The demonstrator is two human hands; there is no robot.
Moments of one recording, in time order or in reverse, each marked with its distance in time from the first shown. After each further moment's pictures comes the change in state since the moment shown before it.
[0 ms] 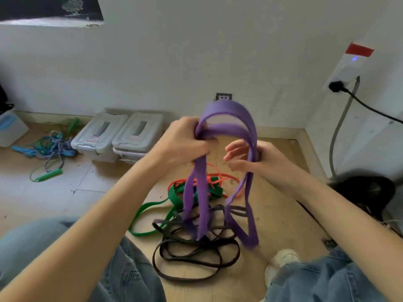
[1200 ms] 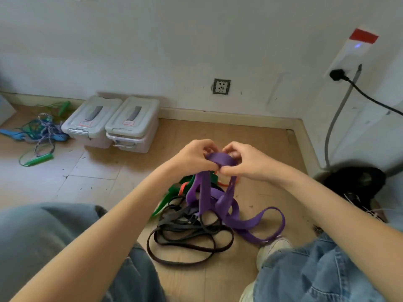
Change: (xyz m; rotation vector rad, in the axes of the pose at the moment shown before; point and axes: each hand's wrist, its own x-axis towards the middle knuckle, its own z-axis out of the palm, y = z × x) left_hand 0.002 -0.063 0.068 -0.196 -0.255 -0.133; right_hand 0.010 0.022 0.017 -0.337 -0.148 0.232
